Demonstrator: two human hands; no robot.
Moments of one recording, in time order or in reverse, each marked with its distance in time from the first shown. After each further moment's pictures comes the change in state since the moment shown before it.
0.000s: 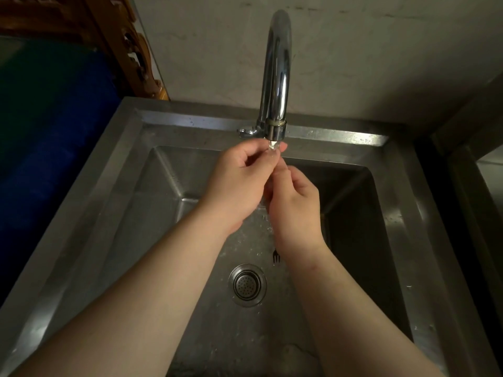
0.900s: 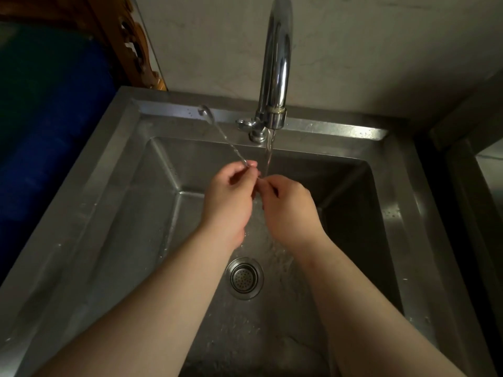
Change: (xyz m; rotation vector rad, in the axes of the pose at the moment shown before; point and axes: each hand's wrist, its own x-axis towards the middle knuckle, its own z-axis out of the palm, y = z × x) left_hand -0.016 -0.050 0.003 -0.200 0.317 -0.243; right_hand 0.003 0.014 -0.020 -0.770 -0.173 -0.080
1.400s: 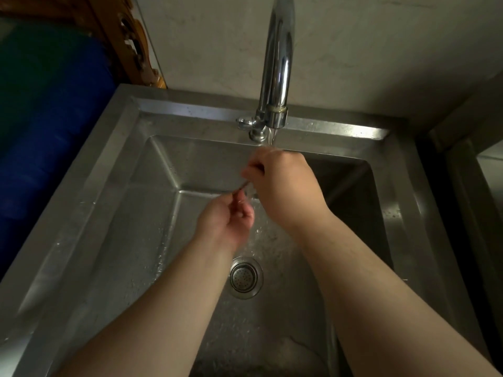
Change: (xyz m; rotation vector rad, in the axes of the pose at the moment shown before) left_hand 0.022 -0.028 -0.022 -0.696 0.223 -0.656; right_hand 0.017 -0.041 -0.019 -0.286 -0.016 -0.290
